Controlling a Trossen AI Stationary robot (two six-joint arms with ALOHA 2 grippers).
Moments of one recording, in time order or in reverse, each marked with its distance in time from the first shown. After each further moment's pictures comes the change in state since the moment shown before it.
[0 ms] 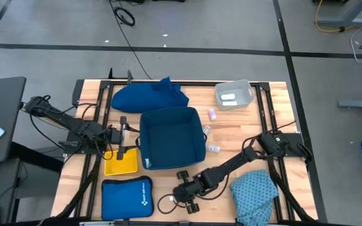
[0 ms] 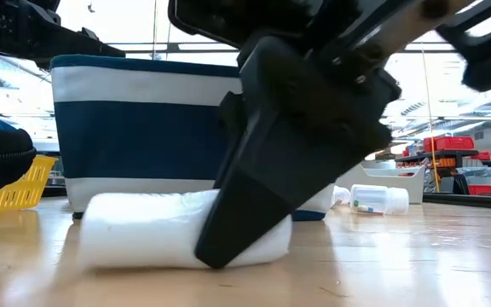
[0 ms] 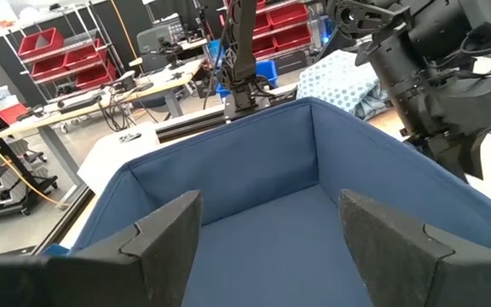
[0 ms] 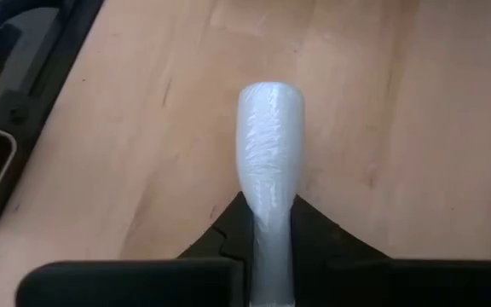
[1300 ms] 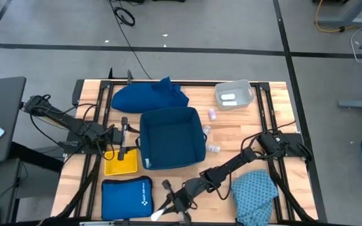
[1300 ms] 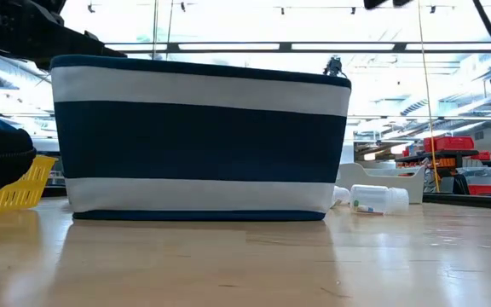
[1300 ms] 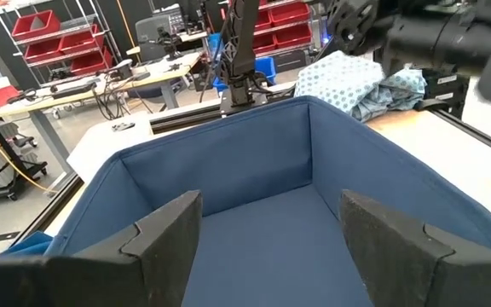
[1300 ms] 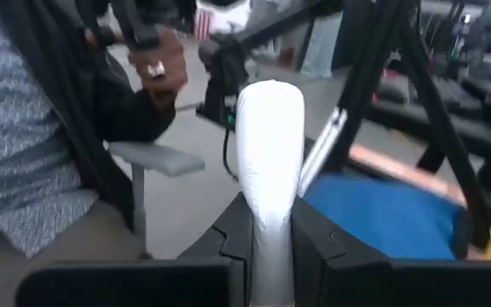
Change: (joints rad) left arm 0.000 0.044 0.000 0.030 0.000 -0.068; right arm -0.010 -0.010 -0.112 0.958 -0.122 -0.395
